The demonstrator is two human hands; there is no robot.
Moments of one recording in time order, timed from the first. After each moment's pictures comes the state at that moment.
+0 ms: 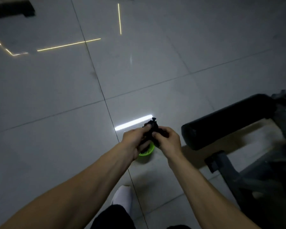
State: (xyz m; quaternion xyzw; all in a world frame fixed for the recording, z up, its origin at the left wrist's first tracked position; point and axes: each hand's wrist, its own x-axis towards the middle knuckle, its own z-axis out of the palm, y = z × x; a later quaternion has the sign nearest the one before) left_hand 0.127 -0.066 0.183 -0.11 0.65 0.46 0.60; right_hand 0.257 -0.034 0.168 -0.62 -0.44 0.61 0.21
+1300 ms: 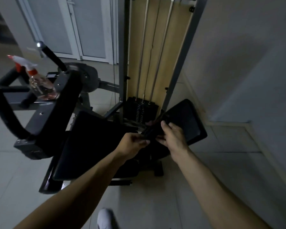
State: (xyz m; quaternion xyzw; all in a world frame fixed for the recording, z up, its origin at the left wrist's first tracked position) left_hand 0.705 -0.276 0.739 0.71 0.29 0.09 0.63; right_hand 0.838 -0.395 0.777 -0.68 -0.06 0.32 0.66
